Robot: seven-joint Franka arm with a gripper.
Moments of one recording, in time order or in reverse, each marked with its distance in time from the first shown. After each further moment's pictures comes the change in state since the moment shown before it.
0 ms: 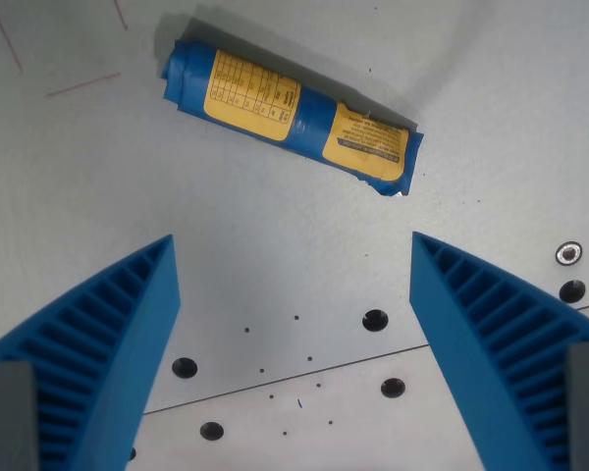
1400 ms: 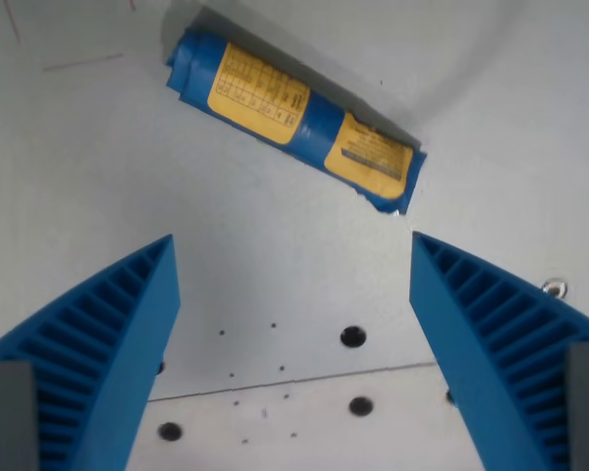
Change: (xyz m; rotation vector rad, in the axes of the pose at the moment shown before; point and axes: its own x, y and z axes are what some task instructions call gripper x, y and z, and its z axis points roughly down) arm 0.003 -0.002 0.016 -0.005 -0.011 -0.150
